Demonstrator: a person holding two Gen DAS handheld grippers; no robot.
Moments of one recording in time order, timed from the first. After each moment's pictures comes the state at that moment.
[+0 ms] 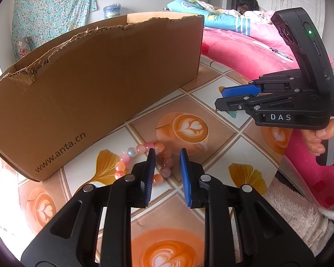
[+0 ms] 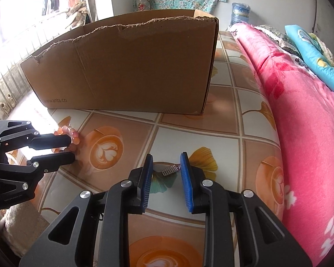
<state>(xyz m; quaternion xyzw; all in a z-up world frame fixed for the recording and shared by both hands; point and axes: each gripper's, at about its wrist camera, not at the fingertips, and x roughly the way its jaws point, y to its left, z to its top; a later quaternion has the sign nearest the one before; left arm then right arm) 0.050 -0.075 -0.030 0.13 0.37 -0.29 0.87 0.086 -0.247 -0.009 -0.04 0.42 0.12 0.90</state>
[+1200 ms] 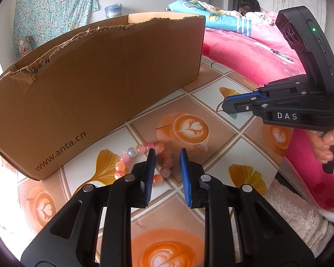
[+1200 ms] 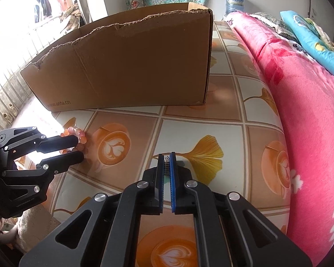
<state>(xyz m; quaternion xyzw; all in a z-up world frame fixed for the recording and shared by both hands) 0.050 -0.075 -0.031 0.12 0.37 -0.28 0.88 0.084 -0.250 -0.007 0.00 0.45 0.12 0.89</state>
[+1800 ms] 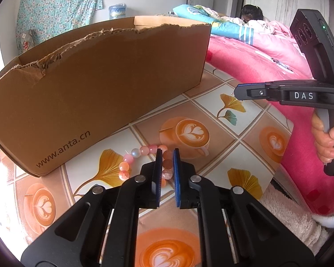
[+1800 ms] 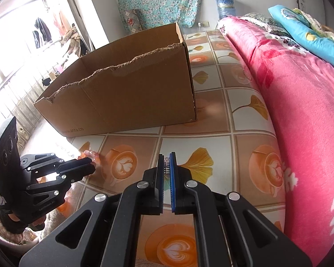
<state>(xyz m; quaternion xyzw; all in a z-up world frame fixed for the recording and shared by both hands) 0.052 -0.064 -0.022 0.08 0.37 -0.29 0.88 0.076 -0.274 0.019 0.07 0.41 0.13 0.90</state>
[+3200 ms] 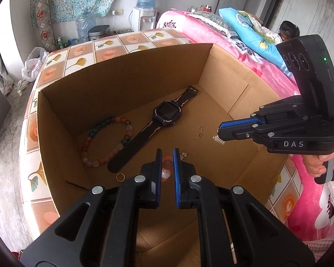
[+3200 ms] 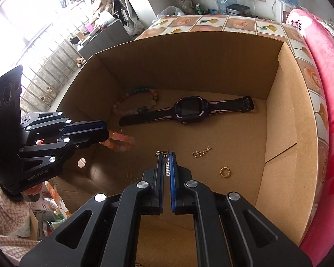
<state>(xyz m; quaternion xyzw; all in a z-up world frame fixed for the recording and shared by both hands) 0.219 0.004 0.053 0.03 0.46 -0.24 0.86 0.263 -0.177 0.059 0.02 0.53 0.28 0.80</state>
